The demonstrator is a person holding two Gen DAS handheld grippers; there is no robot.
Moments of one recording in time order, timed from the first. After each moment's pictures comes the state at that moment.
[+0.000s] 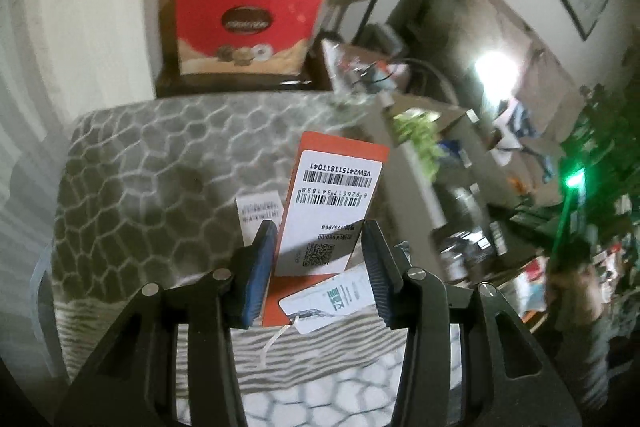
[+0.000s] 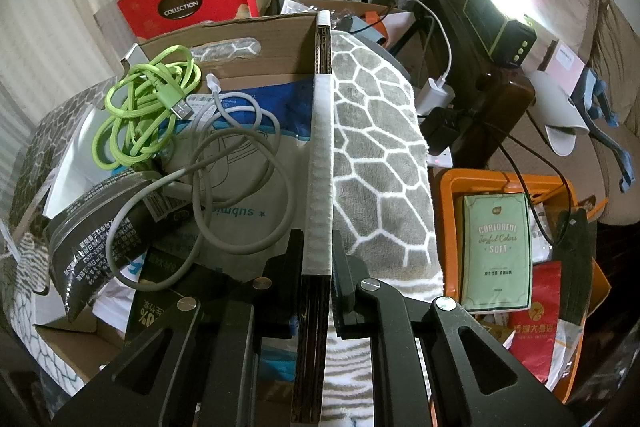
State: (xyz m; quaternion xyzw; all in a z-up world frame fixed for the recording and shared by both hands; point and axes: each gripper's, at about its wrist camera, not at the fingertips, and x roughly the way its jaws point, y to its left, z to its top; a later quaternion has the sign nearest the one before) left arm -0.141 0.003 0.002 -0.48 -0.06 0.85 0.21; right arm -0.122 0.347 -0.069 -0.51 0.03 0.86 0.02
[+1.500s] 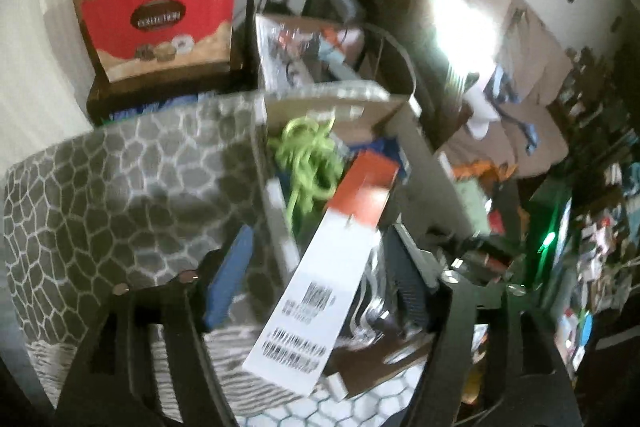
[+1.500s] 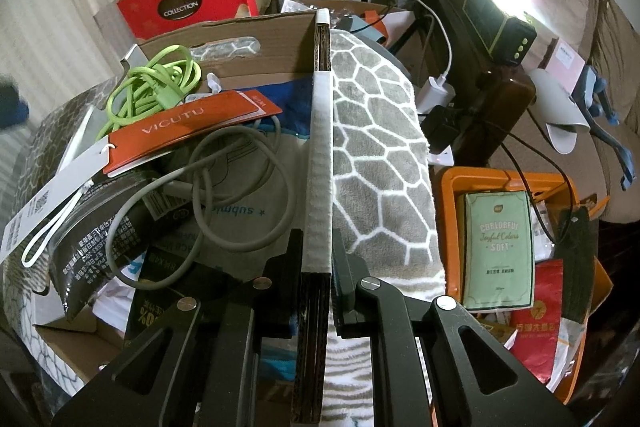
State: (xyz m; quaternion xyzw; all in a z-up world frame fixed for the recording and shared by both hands) left arm -0.183 0.137 -0.002 -0.54 -0.01 0.80 0.25; right arm -0.120 0.346 -0.071 -0.51 0.03 0.86 0.02
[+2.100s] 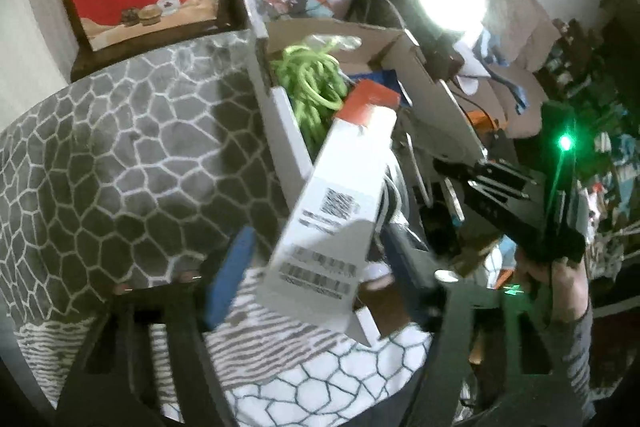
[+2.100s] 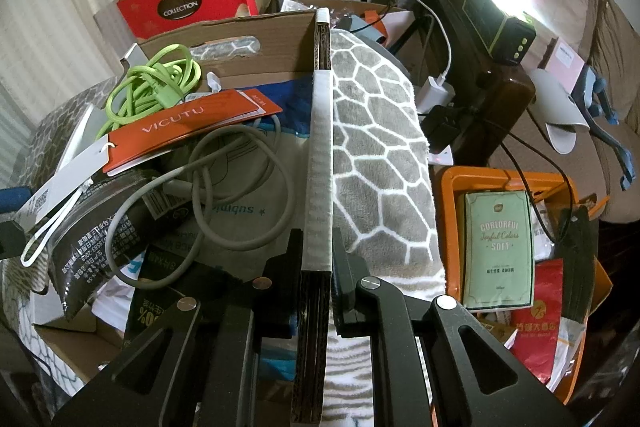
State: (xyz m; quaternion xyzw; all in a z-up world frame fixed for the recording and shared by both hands) left arm -0.151 0.119 -0.028 -0.57 0.01 0.77 0.29; right arm -0.120 0.346 -0.072 -0.51 0.03 0.86 0.02
